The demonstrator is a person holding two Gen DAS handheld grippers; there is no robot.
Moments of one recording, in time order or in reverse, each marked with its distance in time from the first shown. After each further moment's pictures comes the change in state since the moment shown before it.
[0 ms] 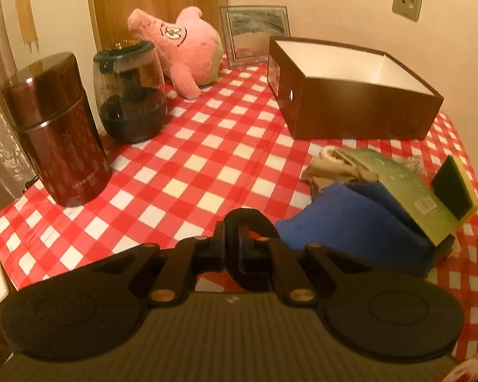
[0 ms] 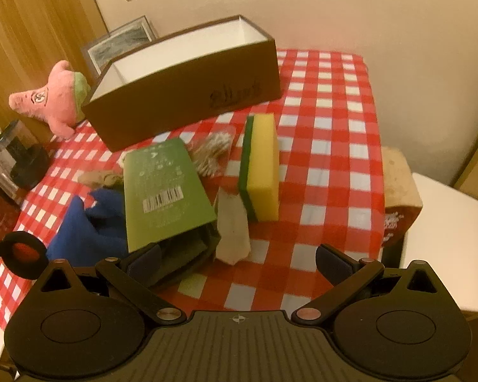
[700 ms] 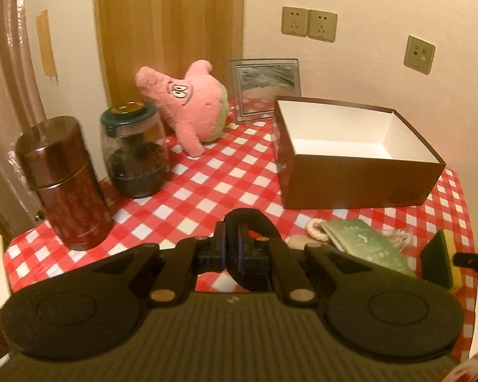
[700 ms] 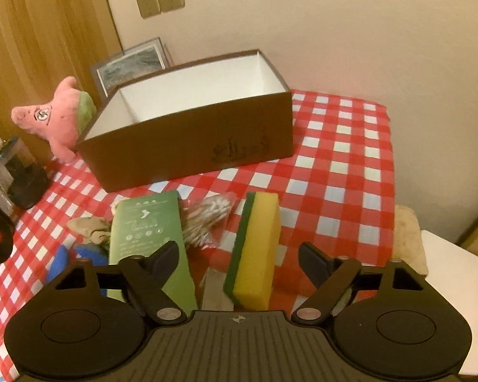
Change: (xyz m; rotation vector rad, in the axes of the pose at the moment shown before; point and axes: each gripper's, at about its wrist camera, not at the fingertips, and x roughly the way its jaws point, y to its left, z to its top) left arm -0.025 -0.049 0.060 -0.075 -0.124 0.071; right arm 0.050 -0.014 0.072 -0.107 -0.034 0.033
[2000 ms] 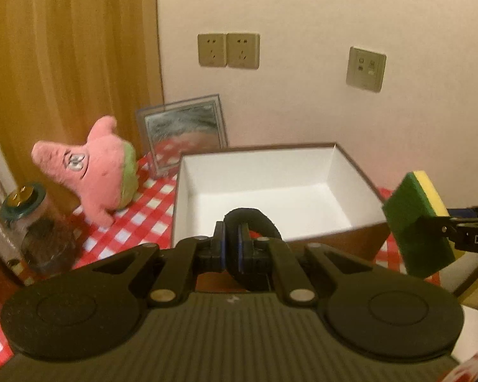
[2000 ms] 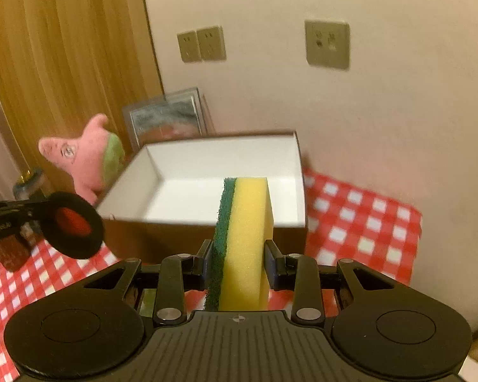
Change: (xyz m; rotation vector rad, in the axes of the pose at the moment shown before) left arm 0.058 -0.147 0.096 0.108 -0.081 -0.103; right arm -0.008 -0.023 0.131 -0.198 -0.167 0.171
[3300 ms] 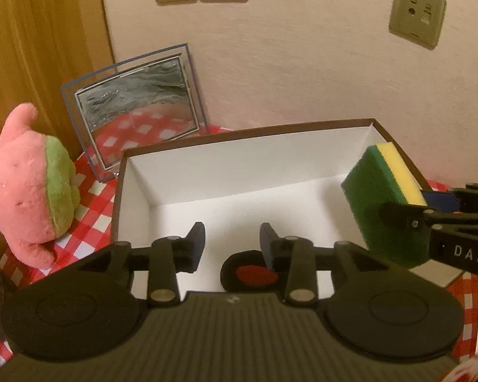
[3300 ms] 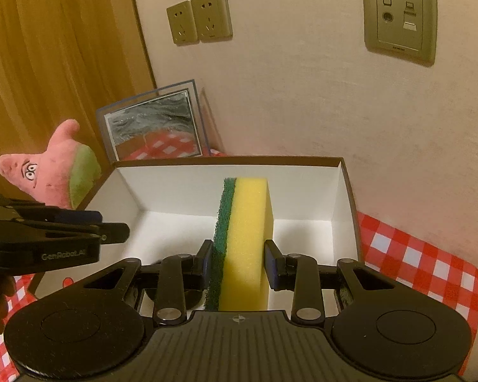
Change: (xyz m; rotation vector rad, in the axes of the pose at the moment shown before) left arm 0.203 0.004 0.054 0.051 0.221 -0.064; right arm 0.175 -0.013 0.067 -0.007 0.074 0.035
